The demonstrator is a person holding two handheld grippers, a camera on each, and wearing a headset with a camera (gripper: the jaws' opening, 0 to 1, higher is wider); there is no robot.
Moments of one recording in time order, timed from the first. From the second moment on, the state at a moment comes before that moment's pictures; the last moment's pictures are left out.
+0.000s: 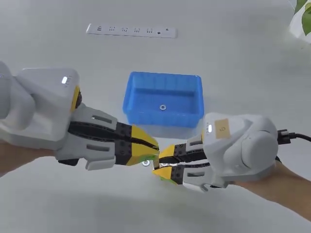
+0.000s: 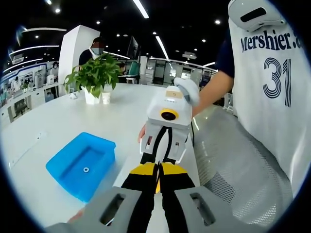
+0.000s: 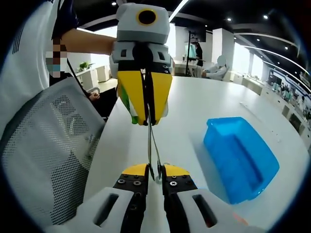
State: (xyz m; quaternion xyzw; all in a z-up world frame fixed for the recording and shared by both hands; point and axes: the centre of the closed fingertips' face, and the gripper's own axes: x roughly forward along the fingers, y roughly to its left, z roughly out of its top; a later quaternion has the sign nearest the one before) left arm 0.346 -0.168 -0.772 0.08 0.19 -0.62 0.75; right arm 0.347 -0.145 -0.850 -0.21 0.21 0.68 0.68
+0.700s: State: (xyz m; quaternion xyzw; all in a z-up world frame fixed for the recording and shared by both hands) left arm 0.350 -0.166 -0.774 0.08 0.19 -0.62 0.76; right arm 0.349 -0.145 -0.853 -0.20 0.21 0.67 0.68
